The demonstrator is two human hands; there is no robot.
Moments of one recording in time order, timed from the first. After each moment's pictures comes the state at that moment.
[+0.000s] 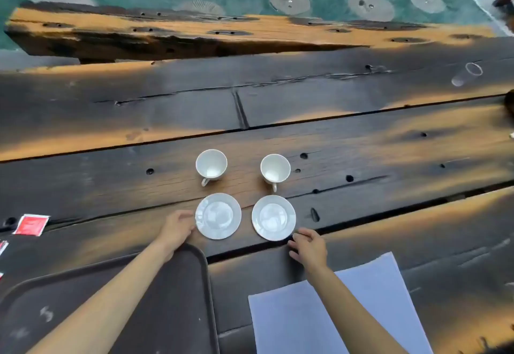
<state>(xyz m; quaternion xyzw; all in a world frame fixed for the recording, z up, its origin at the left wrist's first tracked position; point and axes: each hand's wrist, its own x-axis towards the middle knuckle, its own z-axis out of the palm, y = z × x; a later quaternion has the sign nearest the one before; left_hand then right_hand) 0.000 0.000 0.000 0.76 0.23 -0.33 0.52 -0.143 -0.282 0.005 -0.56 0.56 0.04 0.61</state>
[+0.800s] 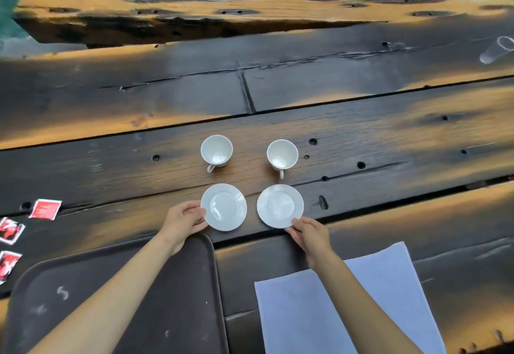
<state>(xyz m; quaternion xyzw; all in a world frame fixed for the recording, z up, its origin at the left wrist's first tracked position) -0.015 0.000 0.004 0.68 0.25 -0.31 0.62 -0.134 -0.282 -0.004 -0.45 0.56 0.06 0.69</state>
